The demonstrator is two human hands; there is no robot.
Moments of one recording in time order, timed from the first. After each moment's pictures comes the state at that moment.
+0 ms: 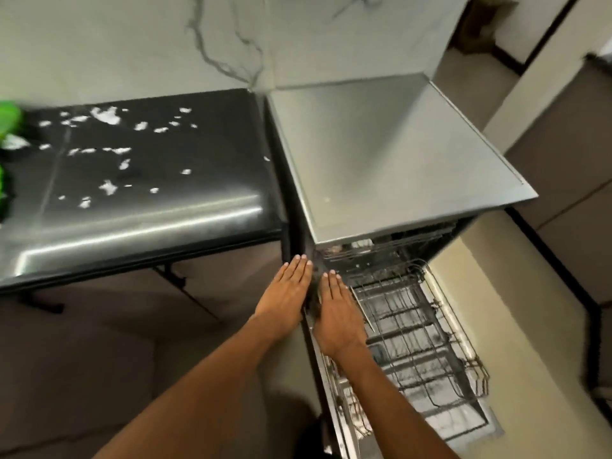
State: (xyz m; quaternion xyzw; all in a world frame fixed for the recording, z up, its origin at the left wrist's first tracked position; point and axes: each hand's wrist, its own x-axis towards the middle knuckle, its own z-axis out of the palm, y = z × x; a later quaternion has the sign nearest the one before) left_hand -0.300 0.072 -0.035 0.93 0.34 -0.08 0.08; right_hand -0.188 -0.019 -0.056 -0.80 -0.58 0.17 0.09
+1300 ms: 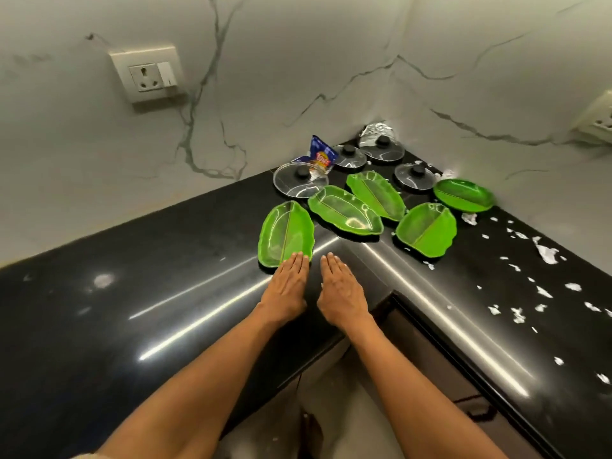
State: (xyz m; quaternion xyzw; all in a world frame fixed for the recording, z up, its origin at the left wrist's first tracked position) left_hand -0.920 0.075 0.043 0.55 0.82 0.09 0.10; right_hand -0.799 0.165 0.067 -0.31 -0.94 0.11 0.01
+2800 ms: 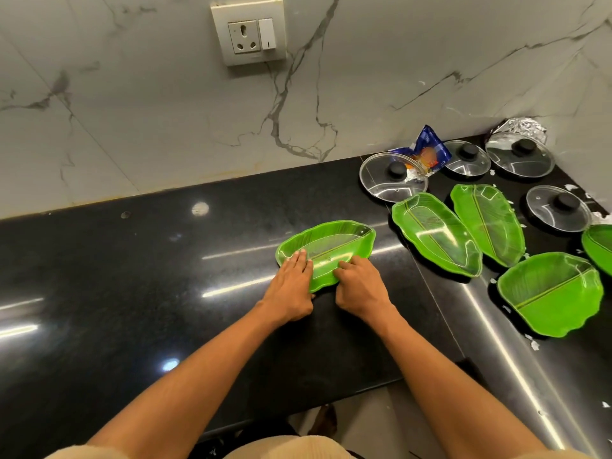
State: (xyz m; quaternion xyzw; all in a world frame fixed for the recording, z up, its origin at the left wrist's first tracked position) left_hand -0.992 0.048 0.024 0.37 0.91 0.05 0.17; right_hand -0.916 0.216 0.030 -0.03 -1.00 0.07 -0.01
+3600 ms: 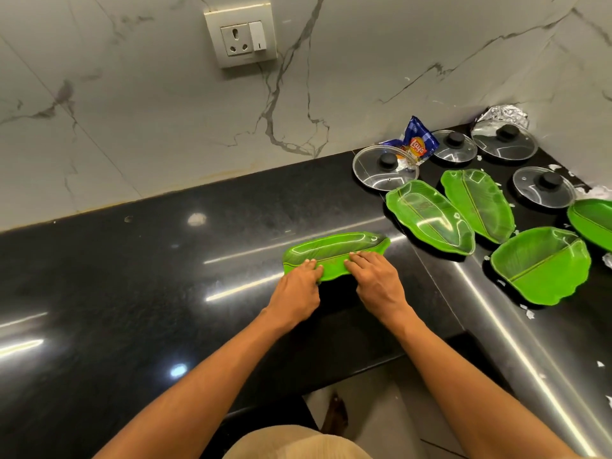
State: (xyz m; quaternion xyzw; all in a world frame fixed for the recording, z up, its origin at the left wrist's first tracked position) left_hand -0.952 0.036 0.040 0.38 0.90 0.19 0.11; right_hand -0.872 0.217 0.029 0.00 -0.99 0.06 0.15
